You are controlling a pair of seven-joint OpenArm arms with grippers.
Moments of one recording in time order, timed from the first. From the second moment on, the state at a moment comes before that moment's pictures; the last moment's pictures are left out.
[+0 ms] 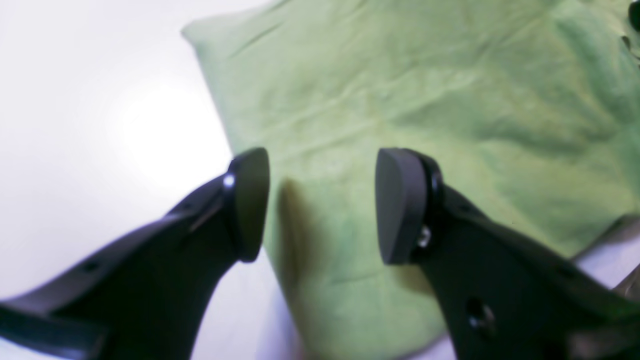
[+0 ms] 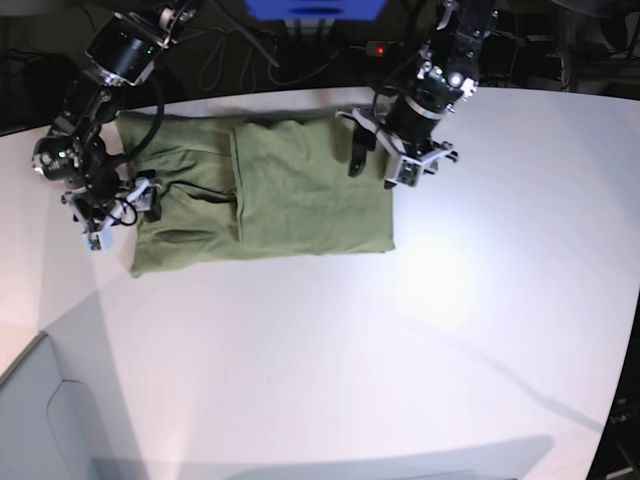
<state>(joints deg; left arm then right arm) 25.8 -14.1 13.2 106.0 -11.3 -4.7 25.8 -0.8 1.1 37.4 86.4 8.3 46.3 -54.3</state>
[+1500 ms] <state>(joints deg) 24.9 -12.4 13.0 100.5 -11.3 -4.6 24.4 -9.4 1.7 6.5 114.0 10.9 46.3 -57.0</state>
